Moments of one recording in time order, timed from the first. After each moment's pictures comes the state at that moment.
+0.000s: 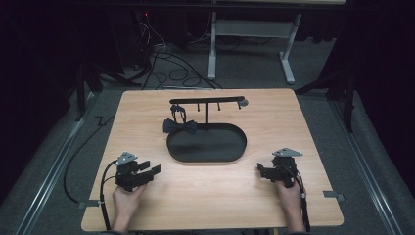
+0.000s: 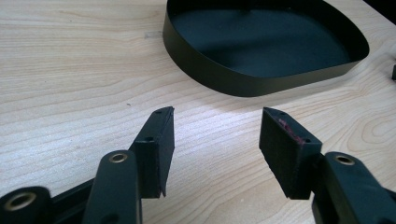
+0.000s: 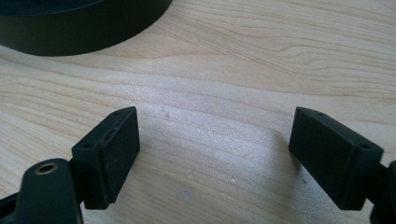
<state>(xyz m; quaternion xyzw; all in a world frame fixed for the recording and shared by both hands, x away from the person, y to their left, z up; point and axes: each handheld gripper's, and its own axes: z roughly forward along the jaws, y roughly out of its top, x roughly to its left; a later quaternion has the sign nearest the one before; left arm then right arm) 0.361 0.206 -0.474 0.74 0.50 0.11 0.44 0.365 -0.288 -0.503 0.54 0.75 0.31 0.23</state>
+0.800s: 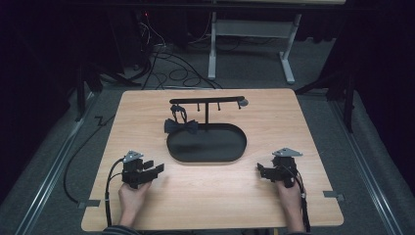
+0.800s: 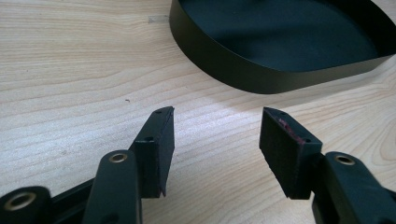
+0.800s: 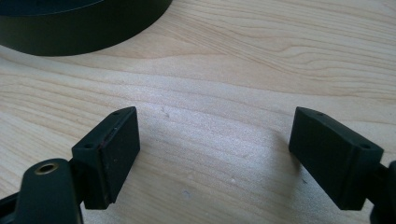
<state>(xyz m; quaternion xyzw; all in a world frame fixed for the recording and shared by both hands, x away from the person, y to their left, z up) 0.377 0.197 -0.492 0.74 0.51 0.10 0.43 0.365 -0.288 -0.503 0.54 0.75 0.31 0.23</state>
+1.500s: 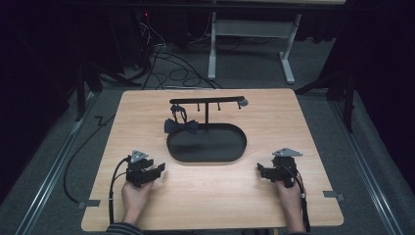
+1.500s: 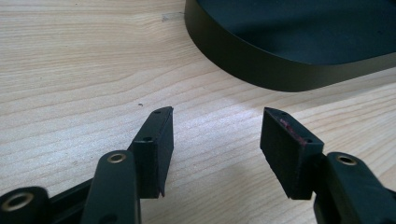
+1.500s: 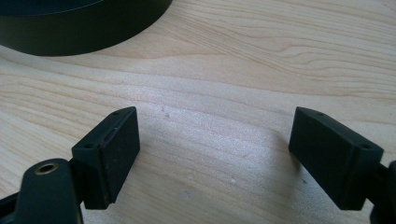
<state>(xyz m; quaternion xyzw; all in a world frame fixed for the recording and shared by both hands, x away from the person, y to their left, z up) 0.381 0.187 -0.500 0.75 0.51 0.15 0.39 0.365 -0.288 -0.503 0.54 0.75 0.31 0.23</state>
